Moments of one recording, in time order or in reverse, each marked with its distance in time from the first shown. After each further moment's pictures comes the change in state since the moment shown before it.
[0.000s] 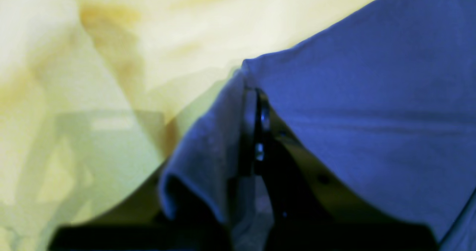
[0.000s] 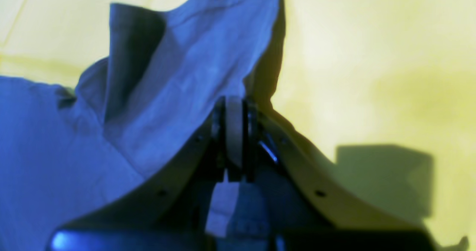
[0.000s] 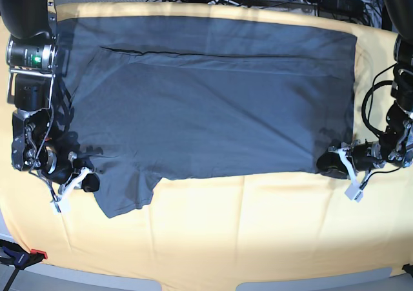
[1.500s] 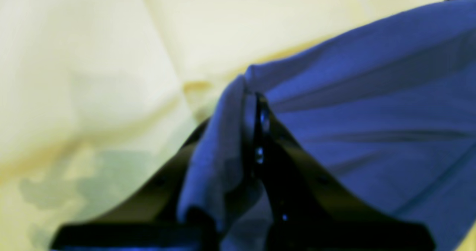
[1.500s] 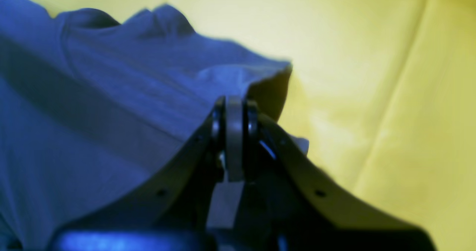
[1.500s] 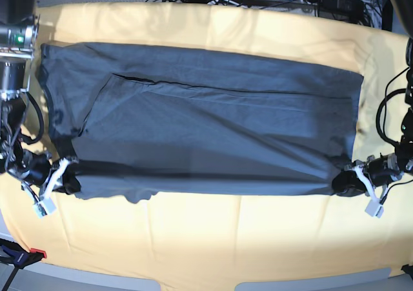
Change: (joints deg) left arm -3.2 -4.0 -1.5 2.7 -6.9 0.5 2.2; right arm -10.3 8.9 -1.1 26.4 6.6 0.5 -9.7
